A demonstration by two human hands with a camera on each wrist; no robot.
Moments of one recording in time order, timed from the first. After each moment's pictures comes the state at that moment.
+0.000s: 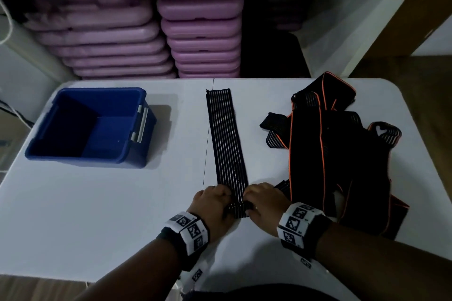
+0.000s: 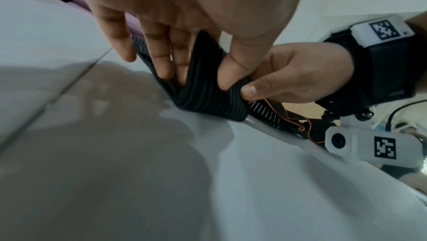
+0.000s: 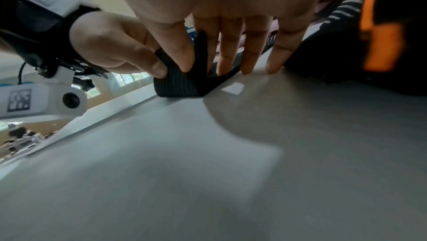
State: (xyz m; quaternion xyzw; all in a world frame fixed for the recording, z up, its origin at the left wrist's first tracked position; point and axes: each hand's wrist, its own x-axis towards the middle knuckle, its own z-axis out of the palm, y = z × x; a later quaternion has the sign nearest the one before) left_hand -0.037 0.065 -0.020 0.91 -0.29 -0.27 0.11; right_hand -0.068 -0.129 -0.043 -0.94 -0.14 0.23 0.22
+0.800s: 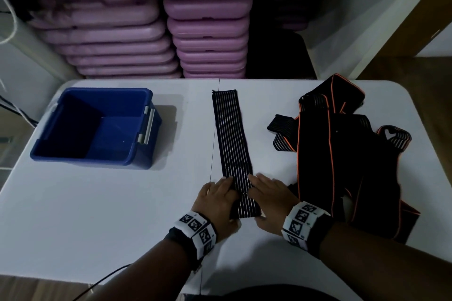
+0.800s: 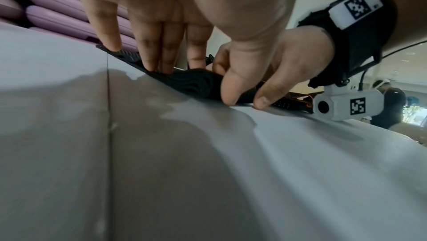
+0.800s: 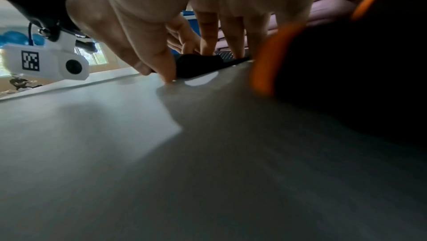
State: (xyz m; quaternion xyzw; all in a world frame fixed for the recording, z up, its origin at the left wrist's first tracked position) left_hand -0.033 0.067 -0.030 0.93 -0.31 -0.18 0.06; right_hand -0.059 -0.127 -0.042 -0.96 -0.18 0.20 0.11
